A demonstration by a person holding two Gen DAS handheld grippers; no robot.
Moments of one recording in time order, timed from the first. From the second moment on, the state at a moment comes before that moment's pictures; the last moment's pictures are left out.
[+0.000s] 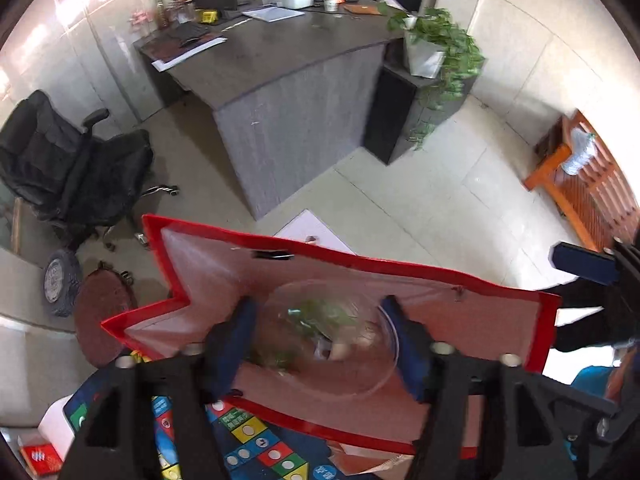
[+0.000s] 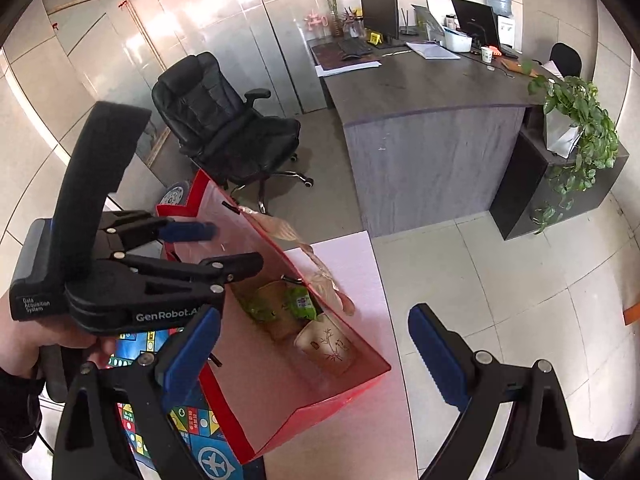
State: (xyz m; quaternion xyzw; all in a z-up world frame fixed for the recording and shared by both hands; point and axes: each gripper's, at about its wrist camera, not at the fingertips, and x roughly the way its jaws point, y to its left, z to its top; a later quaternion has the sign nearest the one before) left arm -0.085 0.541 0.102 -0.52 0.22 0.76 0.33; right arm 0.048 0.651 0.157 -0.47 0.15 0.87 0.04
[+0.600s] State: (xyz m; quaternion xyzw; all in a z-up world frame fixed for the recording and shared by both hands) left arm -0.071 0.527 0.113 -0.48 0.22 0.79 0.31; right arm 0.069 0.647 0.156 -0.47 0.14 0.87 0.06
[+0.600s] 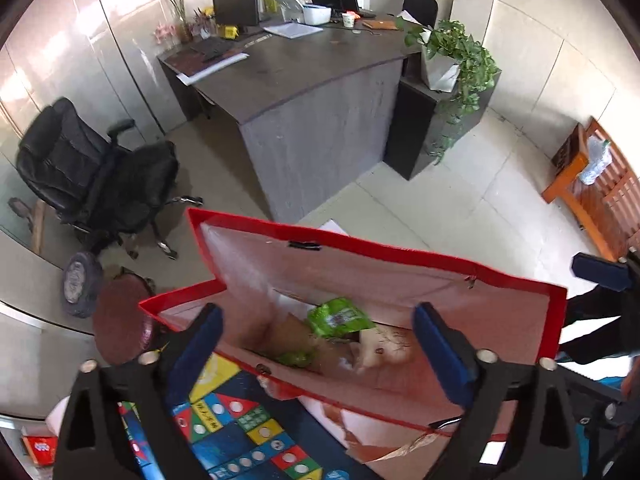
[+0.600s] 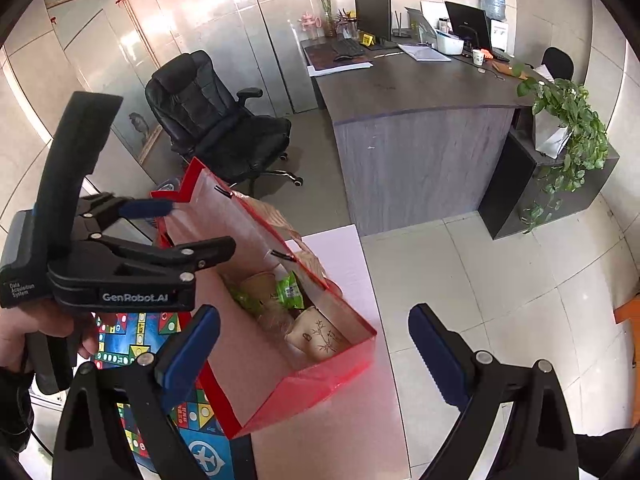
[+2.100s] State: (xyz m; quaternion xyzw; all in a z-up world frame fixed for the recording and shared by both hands) left arm 0.111 0.066 -0.029 -0.38 0.08 0.92 -0.04; right arm 0.157 0.259 0.003 -0.38 0.05 0.92 -0.05
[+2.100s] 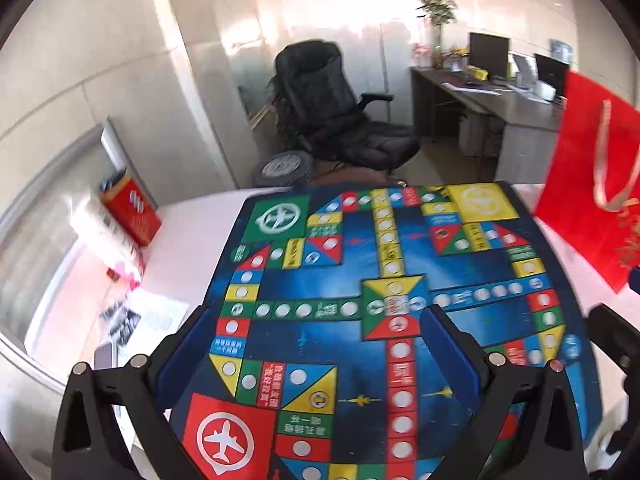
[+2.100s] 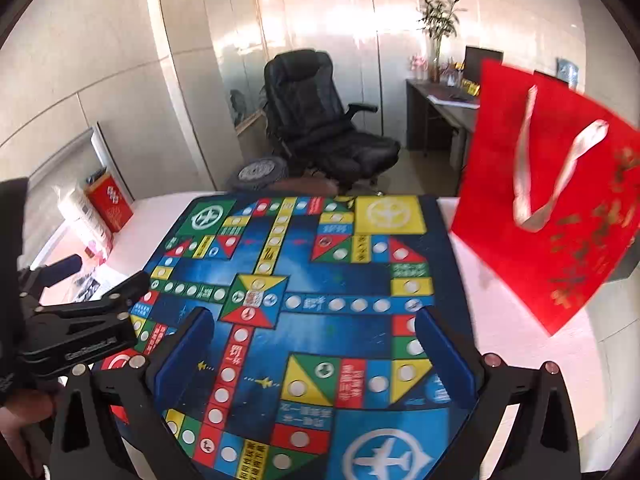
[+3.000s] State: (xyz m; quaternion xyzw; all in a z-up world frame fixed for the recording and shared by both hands) left arm 0.040 0.089 -0.023 -0.37 0.07 0.93 0.01; right arm 0.132 0.292 -0.035 -0.40 0.09 0.91 0.01
